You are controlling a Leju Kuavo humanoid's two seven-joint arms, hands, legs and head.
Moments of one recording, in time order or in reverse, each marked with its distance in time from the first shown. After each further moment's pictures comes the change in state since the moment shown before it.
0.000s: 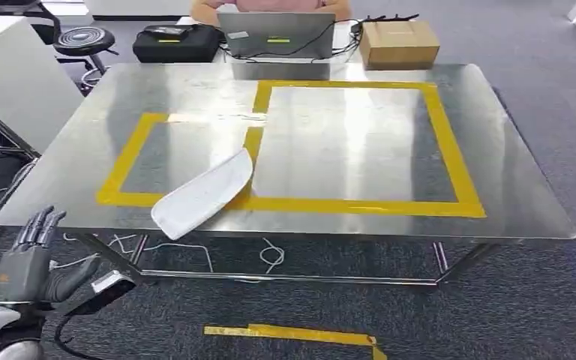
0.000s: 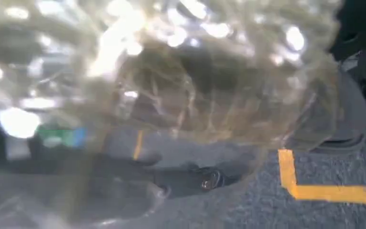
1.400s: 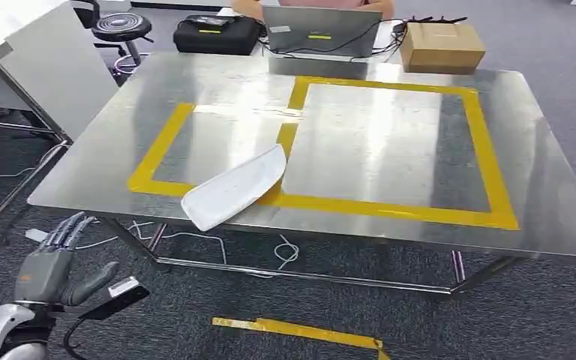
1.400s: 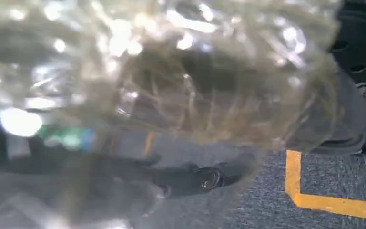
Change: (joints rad) left arm -0.024 0.009 -0.051 0.000 -0.019 -0.137 0.032; right arm 0.008 -0.003 0.000 -0.007 0.000 0.074 0.004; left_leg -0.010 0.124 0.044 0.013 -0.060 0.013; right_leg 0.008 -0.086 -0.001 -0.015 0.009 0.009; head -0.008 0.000
